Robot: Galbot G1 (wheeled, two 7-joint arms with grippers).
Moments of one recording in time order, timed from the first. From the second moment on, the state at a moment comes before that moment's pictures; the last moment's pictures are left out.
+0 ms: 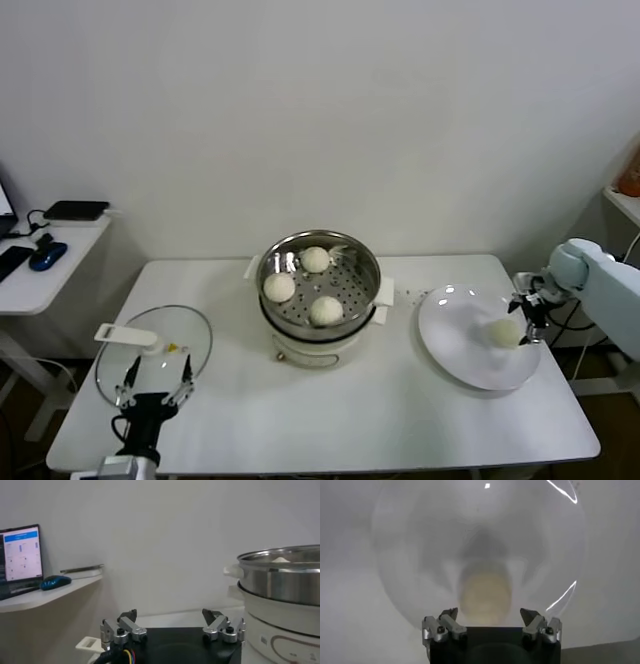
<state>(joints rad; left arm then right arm) 1.68 -1.54 -0.73 -2.03 0.00 -0.05 0.02 0.03 0.73 -0.81 0.77 -0.14 0.03 -1.11</state>
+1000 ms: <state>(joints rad) 1.68 -1.54 -0.74 -2.02 0.01 -0.06 0.02 0.00 0.80 -0.76 0.70 -0.19 0.04 -1.13</state>
